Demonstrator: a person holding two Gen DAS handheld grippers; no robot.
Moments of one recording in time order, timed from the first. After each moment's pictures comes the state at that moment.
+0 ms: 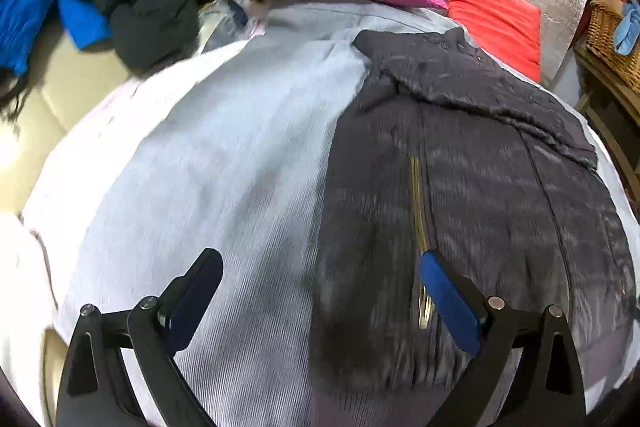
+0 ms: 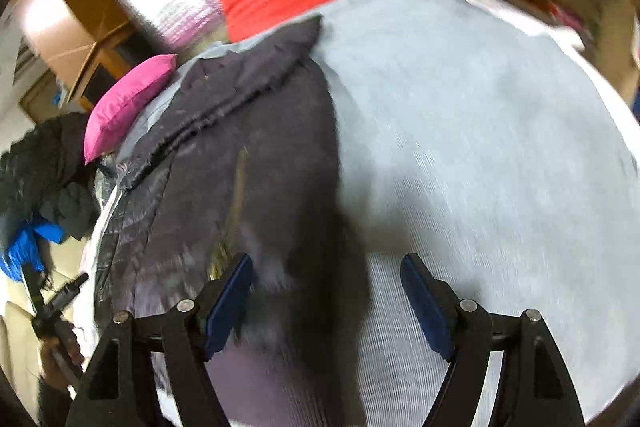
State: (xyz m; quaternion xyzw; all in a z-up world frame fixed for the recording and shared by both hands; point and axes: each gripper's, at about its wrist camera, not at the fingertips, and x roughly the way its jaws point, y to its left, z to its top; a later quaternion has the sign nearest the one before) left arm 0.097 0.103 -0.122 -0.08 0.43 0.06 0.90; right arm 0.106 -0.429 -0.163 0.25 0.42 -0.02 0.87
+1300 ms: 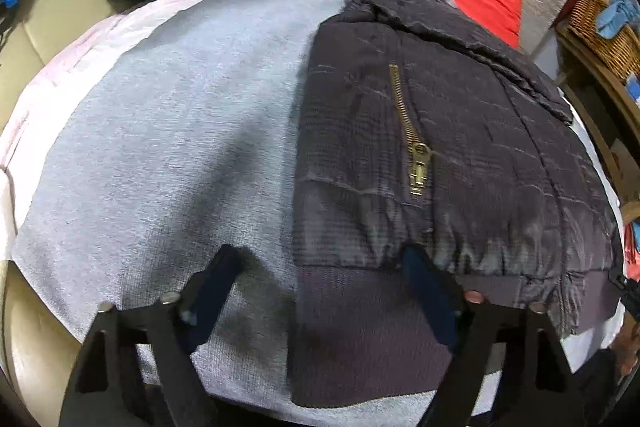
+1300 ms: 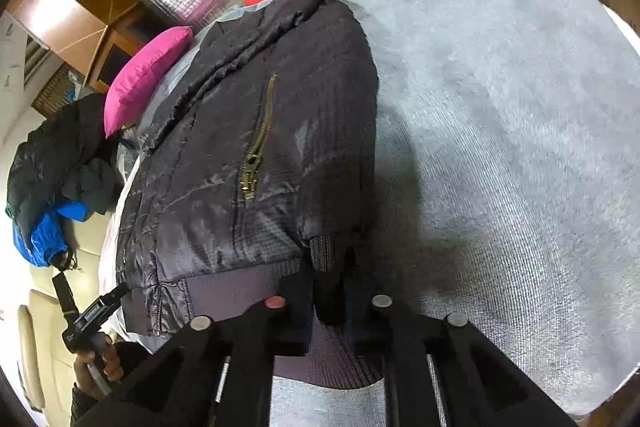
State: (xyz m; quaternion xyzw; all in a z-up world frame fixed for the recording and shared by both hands) left arm 0.057 0.097 -0.162 -0.11 0.48 0.00 0.87; right arm 0.082 -0.390 -0.183 0.27 0.45 0.03 0.85
